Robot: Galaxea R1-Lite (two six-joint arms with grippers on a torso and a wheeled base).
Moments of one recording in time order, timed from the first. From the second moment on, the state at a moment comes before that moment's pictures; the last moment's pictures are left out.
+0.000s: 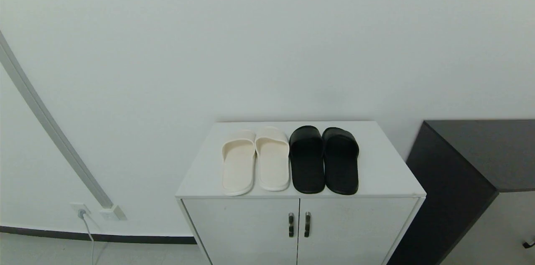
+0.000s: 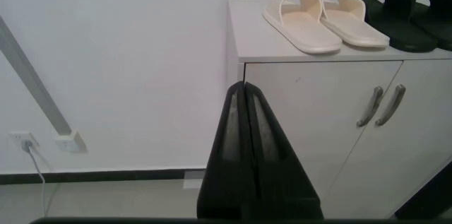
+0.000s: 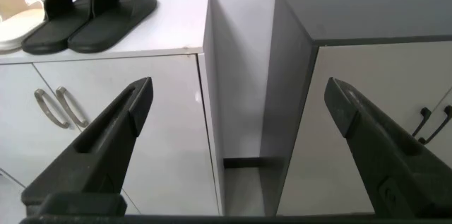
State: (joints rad) left arm 0.00 0.00 0.00 0.00 0.00 0.00; right arm 0.00 0.00 0.00 0.00 0.00 0.01
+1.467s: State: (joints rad) left arm 0.00 0.00 0.00 0.00 0.00 -0.01; right arm 0.05 0.56 -0.27 -0.16 0.13 0.05
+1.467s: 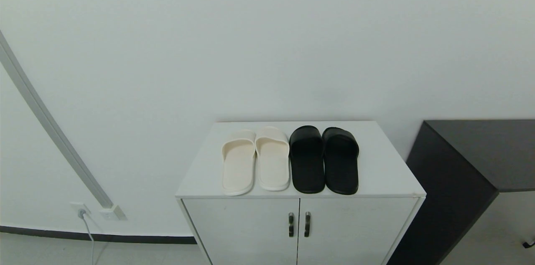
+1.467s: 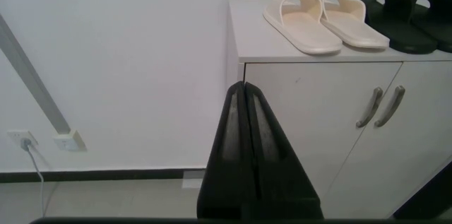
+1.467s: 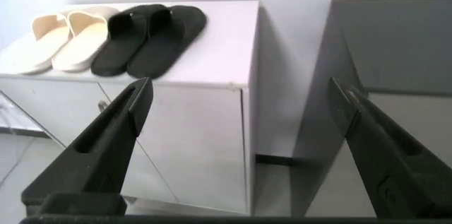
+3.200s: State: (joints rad) left arm 0.00 0.00 0.00 0.00 0.00 -0.01; right arm 0.81 1.93 -1.13 -0.45 -0.69 0.35
